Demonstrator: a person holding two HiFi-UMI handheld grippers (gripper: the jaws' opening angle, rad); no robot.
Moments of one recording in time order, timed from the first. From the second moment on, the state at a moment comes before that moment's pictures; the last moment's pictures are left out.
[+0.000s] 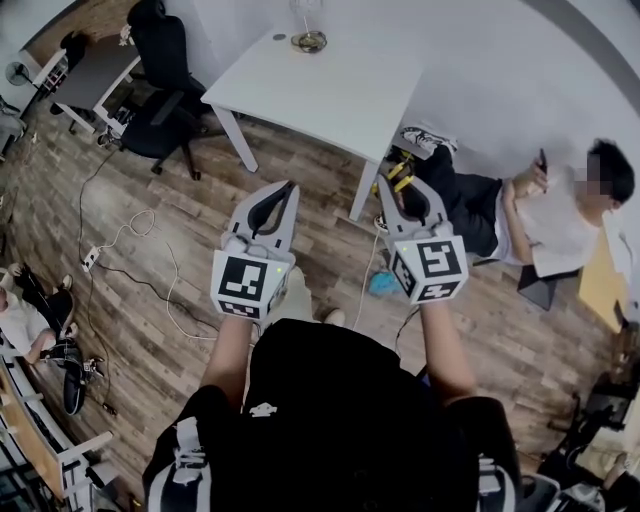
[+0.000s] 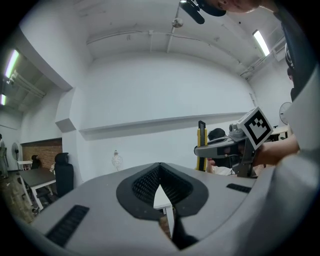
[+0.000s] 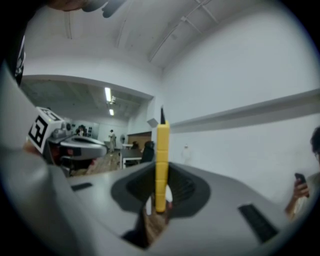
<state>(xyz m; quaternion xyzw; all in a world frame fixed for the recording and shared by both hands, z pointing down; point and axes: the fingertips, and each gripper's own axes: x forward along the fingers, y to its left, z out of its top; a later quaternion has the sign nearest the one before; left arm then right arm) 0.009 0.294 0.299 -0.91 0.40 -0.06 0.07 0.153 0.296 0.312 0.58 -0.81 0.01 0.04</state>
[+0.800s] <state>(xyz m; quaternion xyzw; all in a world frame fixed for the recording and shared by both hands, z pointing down) 0.018 0.230 0.313 -0.92 0.39 -0.06 0.05 0.155 0.231 0.325 0.58 -0.81 0.02 0.04</state>
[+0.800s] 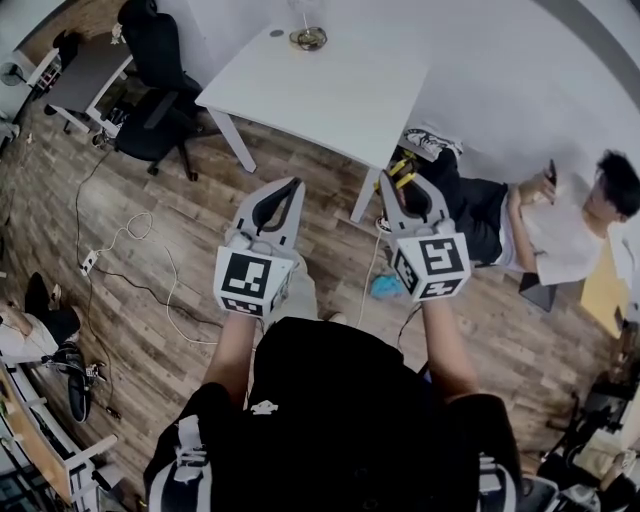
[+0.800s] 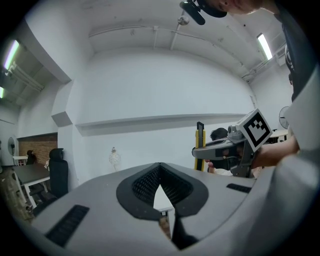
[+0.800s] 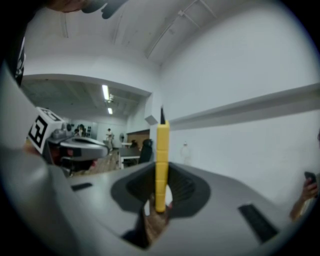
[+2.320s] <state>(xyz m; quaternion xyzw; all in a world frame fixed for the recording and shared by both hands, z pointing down) -0.081 -0.050 0.323 -0.93 0.37 -0.05 0.00 0.050 -0.047 0.335 0.59 -0.80 0.04 0.08</state>
